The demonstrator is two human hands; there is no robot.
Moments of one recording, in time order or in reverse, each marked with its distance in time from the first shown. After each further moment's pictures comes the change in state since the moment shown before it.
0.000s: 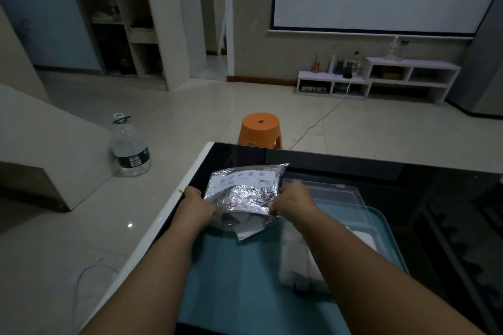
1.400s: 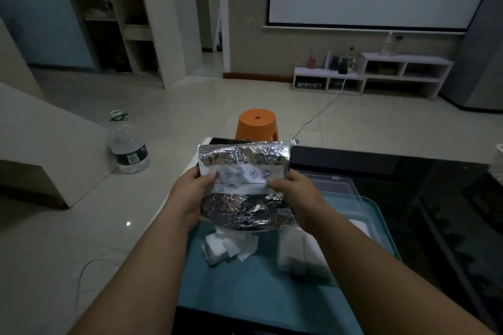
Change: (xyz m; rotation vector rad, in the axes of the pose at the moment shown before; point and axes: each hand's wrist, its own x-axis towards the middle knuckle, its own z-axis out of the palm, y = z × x) left_hand -0.012 0.012 -0.015 -0.849 -0.195 0.105; right_hand -0.044 0.005 -0.014 0.586 -0.156 -0.212
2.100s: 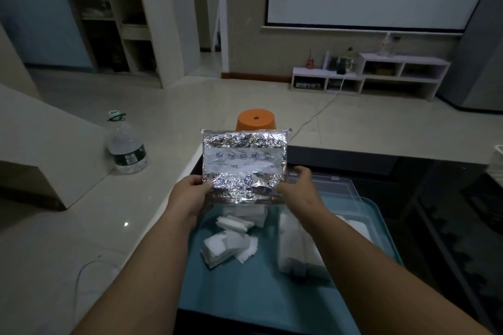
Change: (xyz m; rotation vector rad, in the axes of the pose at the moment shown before) left_hand 0.027 -0.021 -0.014 0.186 0.179 -0.054; right_hand 0.012 0.008 -0.004 -0.216 0.217 0.055
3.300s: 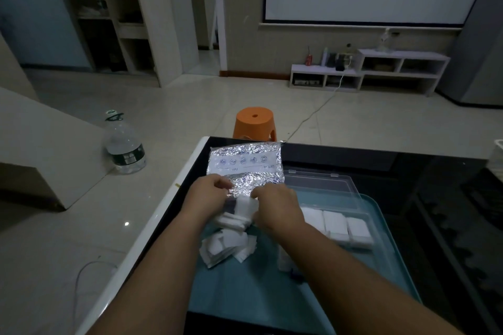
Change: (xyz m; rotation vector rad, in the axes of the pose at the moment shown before) left_hand -0.026 0.008 0.023 0.553 -0.093 0.264; right_hand -0.009 0.010 0.040 -1.094 -0.034 -0.434
